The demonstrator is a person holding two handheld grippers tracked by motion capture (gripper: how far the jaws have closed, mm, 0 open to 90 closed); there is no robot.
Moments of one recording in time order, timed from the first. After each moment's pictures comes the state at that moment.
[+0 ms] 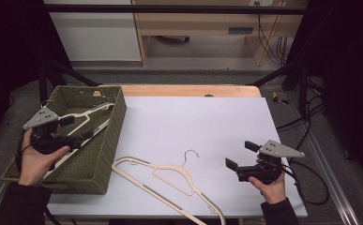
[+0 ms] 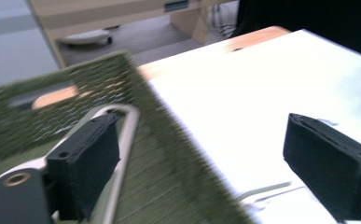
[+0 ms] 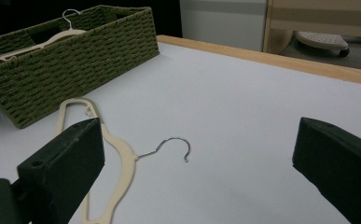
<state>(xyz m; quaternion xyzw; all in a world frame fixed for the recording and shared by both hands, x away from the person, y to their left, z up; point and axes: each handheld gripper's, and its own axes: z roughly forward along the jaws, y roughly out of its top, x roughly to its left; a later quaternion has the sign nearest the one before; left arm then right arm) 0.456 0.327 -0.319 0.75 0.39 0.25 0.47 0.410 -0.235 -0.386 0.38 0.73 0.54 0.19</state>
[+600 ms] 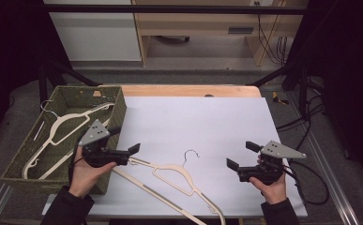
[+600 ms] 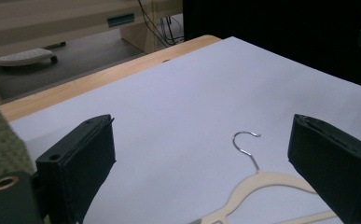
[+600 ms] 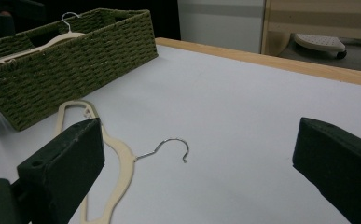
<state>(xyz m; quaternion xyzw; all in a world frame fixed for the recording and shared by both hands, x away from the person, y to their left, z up) 0.442 0.217 -0.351 0.77 0.33 0.21 0.51 0.409 -0.239 -0.387 0.38 0.72 0.55 0.19</state>
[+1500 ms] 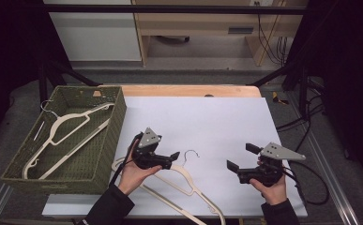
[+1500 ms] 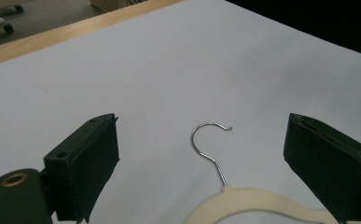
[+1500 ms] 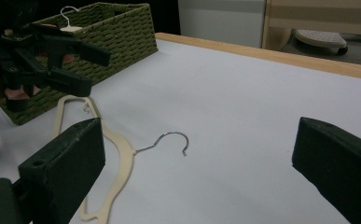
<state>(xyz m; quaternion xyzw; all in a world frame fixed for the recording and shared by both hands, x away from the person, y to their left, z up) 0.468 0.115 -0.410 0.81 0.32 0.16 0.47 0.407 -0.239 -0.393 0.38 0.73 0.54 0.19</state>
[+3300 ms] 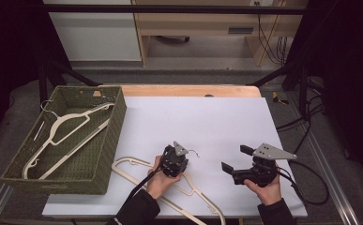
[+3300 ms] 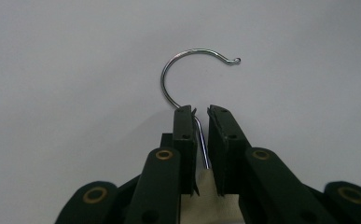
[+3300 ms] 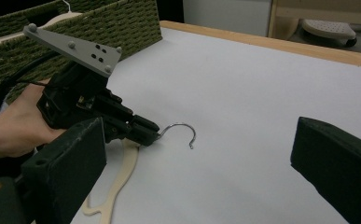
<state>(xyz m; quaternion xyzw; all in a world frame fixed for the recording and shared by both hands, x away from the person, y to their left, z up) 0.473 0.046 -0.475 0.85 0.38 0.16 0.33 0.410 -0.227 -0.399 0.38 0.74 0.53 0.18</state>
